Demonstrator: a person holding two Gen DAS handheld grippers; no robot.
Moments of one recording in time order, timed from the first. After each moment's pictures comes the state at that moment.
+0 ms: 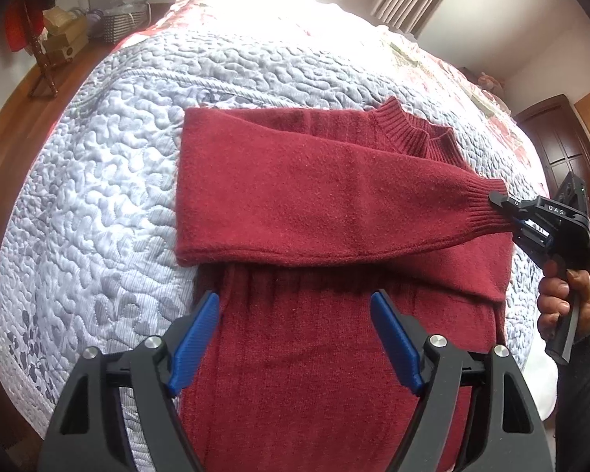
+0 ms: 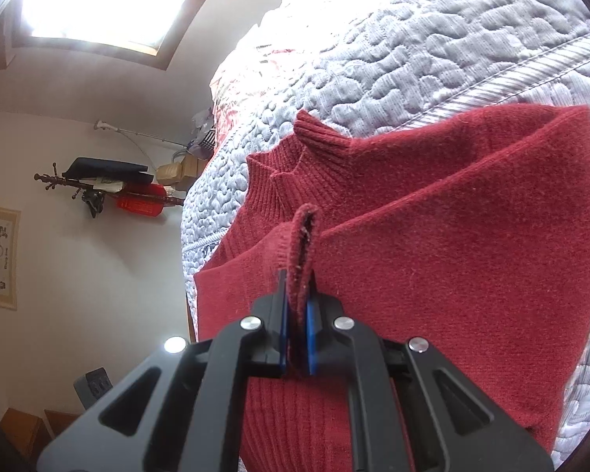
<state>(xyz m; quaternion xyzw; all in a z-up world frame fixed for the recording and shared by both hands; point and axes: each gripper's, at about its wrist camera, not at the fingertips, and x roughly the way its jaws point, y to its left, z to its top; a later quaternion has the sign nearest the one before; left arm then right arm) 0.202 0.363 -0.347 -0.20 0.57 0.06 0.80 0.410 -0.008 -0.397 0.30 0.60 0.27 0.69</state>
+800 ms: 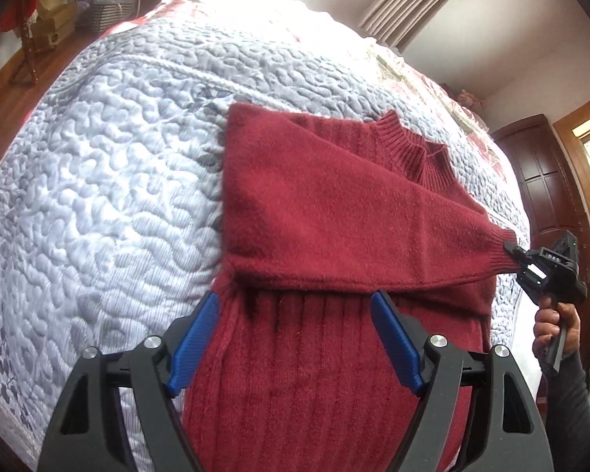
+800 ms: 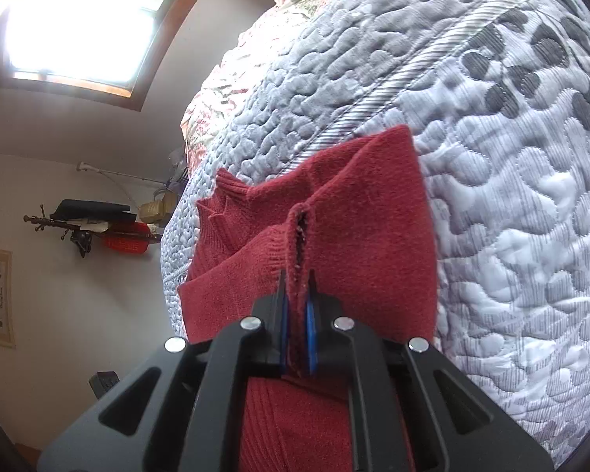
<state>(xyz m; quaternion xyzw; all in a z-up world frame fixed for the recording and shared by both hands) 0.210 0.397 -0.372 -0.25 0.53 0.01 0.81 0.397 -0.107 -0.404 0.34 0.58 0.20 0.71</state>
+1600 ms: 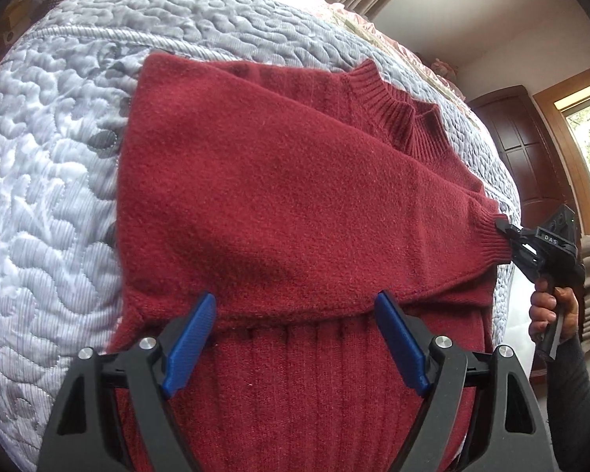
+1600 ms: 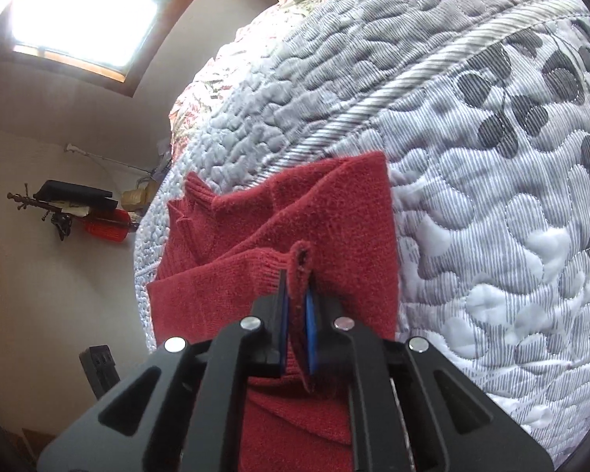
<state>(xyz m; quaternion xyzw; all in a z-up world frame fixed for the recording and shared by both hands) 0.257 0.362 -0.435 -0.25 0.57 -0.06 0.78 0.413 -0.116 -0.428 0.27 0.59 0.20 0.73</state>
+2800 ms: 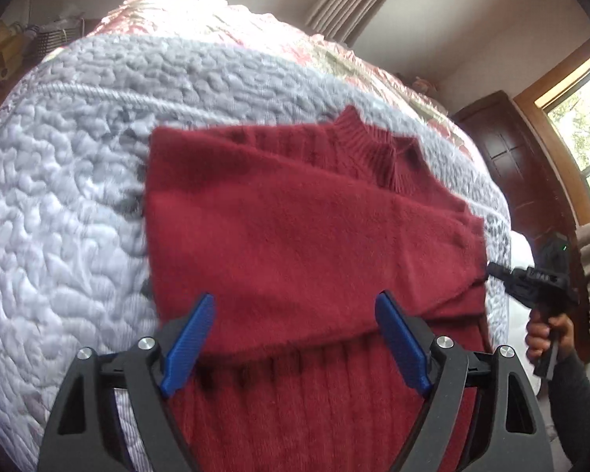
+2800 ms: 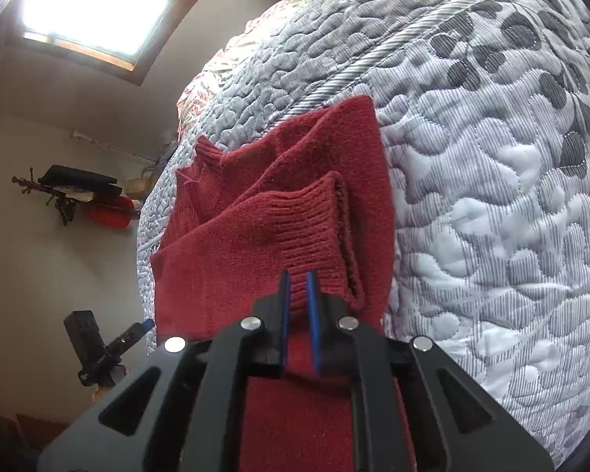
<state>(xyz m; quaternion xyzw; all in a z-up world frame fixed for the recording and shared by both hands) 0.252 0.378 -0.412 -0.21 0.53 -0.07 0.82 0.370 -0.114 -0.419 0.27 0.58 0.23 0.74</state>
